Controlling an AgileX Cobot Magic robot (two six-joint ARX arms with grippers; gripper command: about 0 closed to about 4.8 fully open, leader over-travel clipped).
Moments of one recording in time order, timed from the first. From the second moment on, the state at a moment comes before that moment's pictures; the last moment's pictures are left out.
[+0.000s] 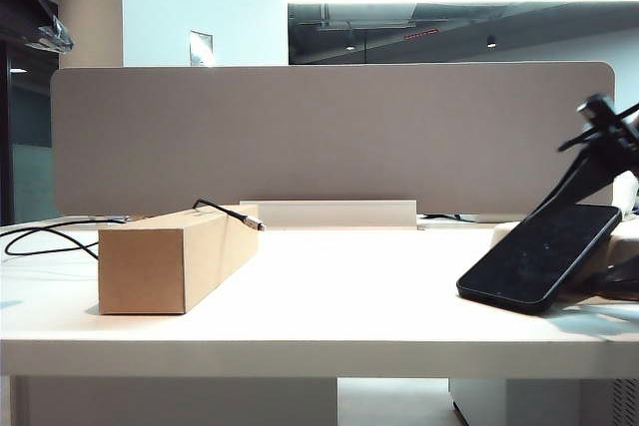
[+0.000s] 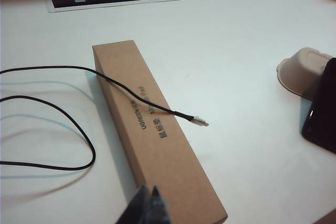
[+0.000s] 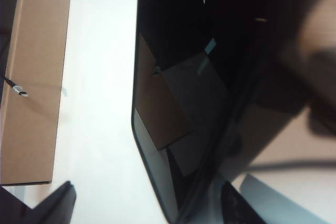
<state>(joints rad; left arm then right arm) -0.13 0.87 0.70 -0.25 0.38 0.03 0.02 1.39 0.39 0.36 -0.57 0.65</state>
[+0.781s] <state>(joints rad) -0.20 1.19 0.92 -0.25 0.38 0.07 0.04 1.48 0.43 0.43 -0.49 0.66</state>
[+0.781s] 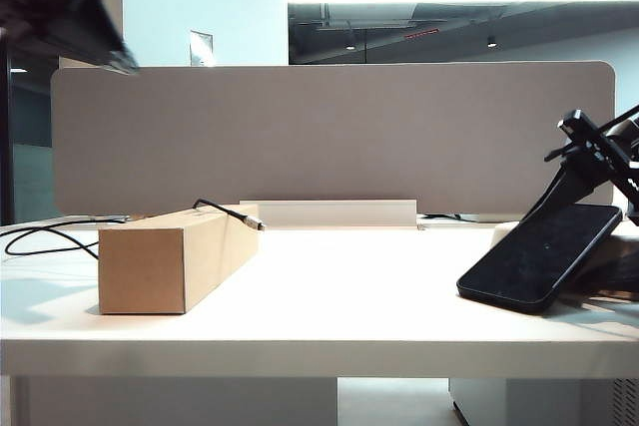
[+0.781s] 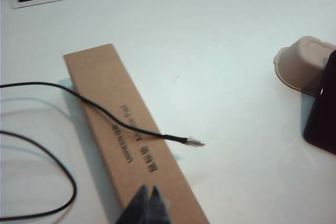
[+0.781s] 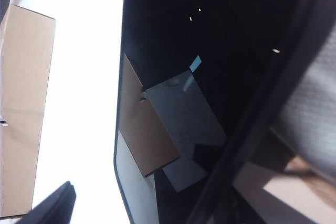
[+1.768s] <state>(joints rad) -0.28 1.24 0.93 -0.24 0.34 0.10 0.06 1.65 0.44 0.68 -0.47 0.65</state>
